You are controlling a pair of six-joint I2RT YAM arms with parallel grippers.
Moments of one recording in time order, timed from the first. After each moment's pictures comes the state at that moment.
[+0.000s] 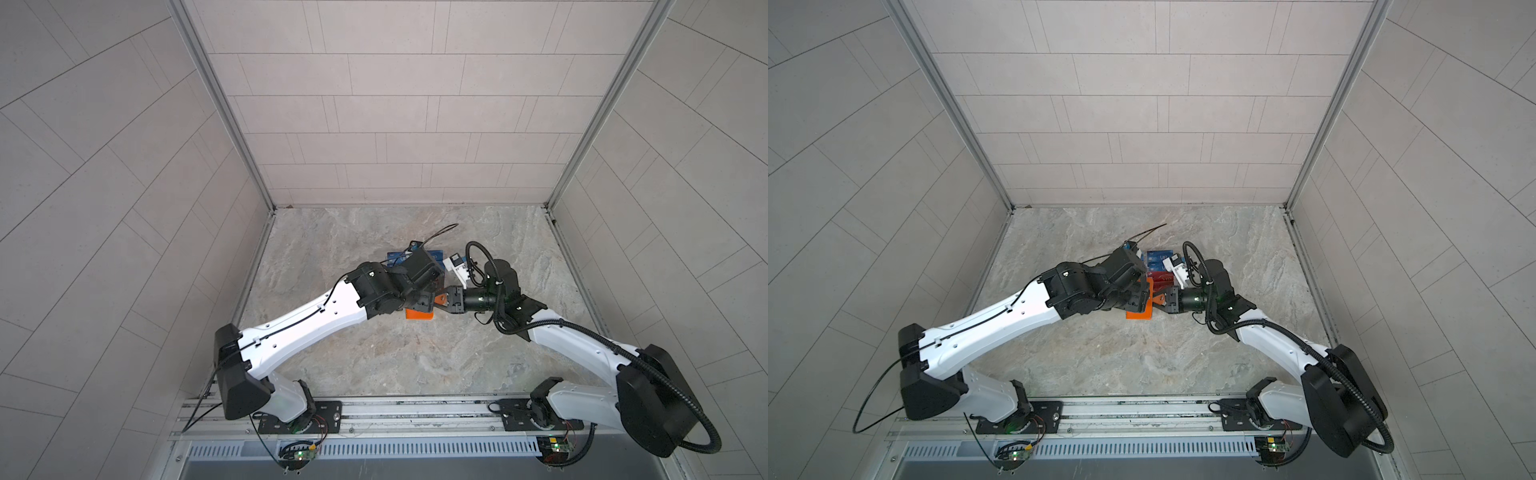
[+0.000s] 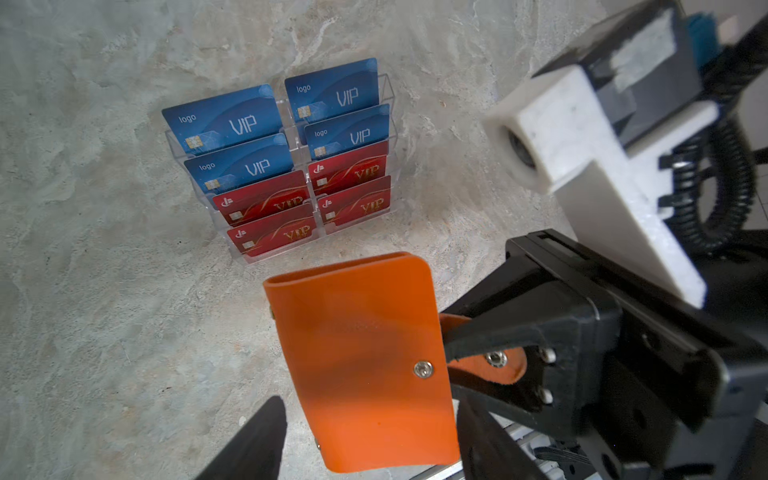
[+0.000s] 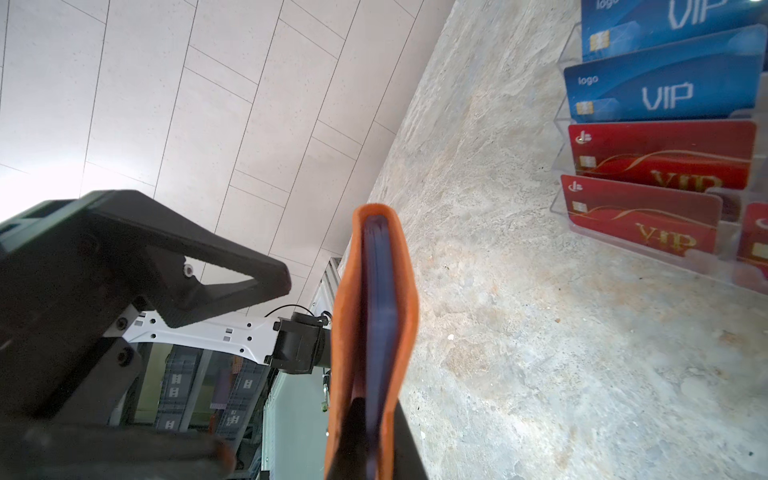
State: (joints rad) left arm -1.02 1.49 1.50 -1.01 -0.26 -0.68; right arm 0.49 1.22 0.63 0.22 -0.84 0.75
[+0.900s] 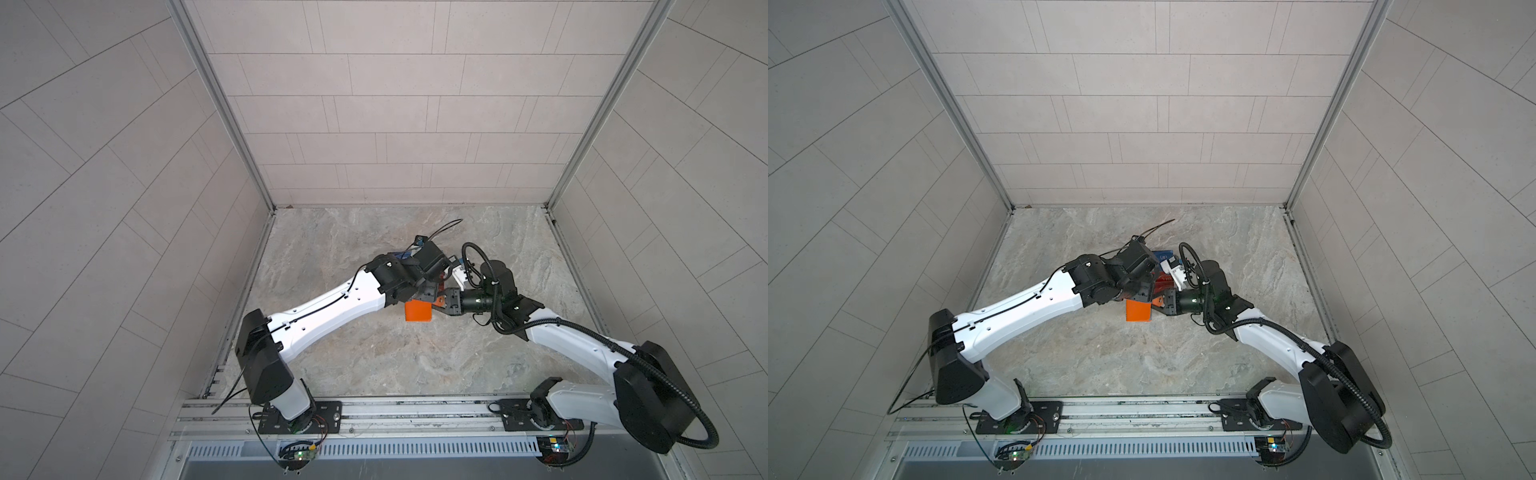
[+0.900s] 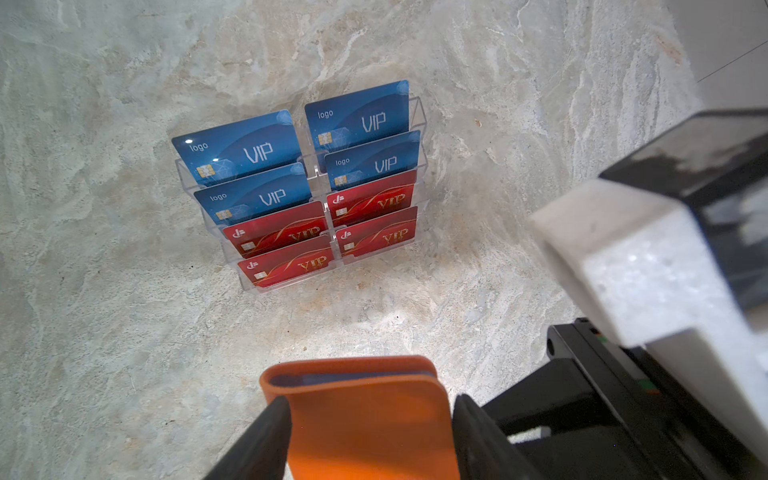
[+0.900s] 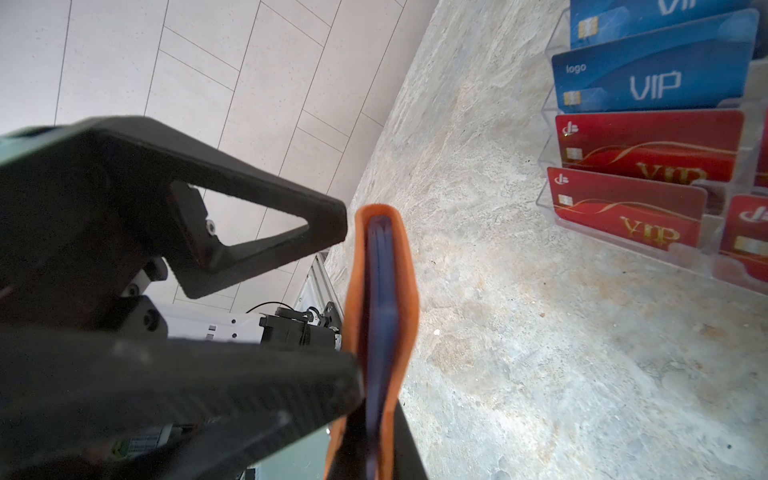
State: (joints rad) left arm -0.97 1.61 1.54 -0.97 -0.29 -0.67; right arm 0.50 1.24 0.63 0.18 -0.81 0.70
